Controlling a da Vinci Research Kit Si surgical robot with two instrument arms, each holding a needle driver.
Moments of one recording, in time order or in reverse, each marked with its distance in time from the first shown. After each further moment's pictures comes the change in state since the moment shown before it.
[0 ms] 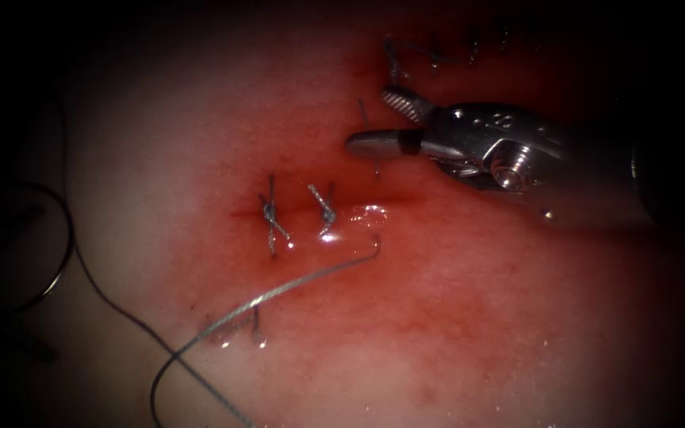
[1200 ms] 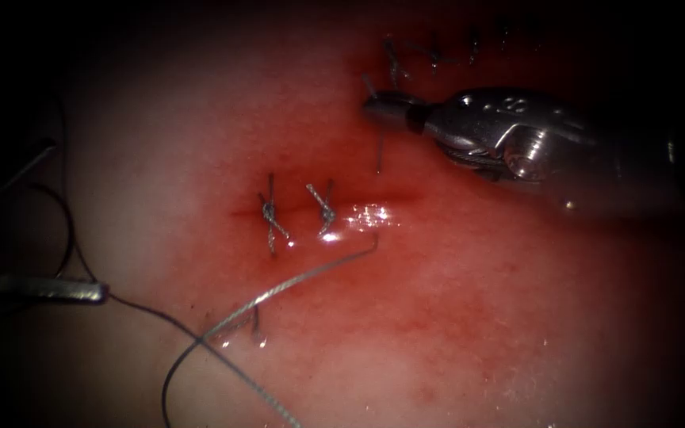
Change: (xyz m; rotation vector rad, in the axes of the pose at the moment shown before) right arm 0.004 -0.002 -0.003 -0.009 0.097 -0.049; left arm 0.015 0.002 -0.005 0.023 0.607 -0.308
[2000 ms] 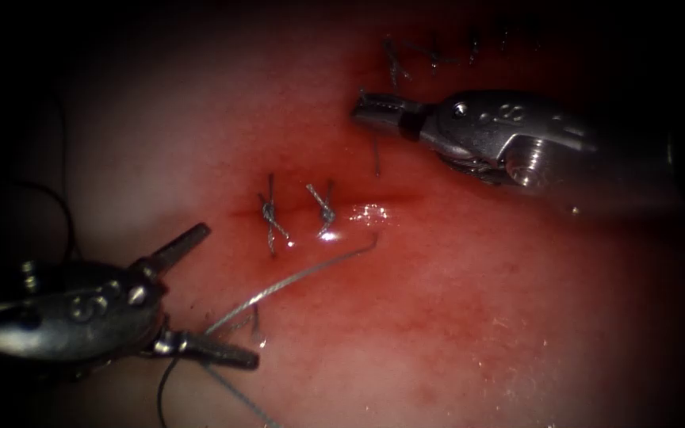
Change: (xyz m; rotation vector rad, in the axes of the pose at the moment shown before) right arm 0.000 -0.001 0.000 -0.008 0.013 -0.138; left arm -0.007 0.002 0.008 0.087 -0.599 -0.009
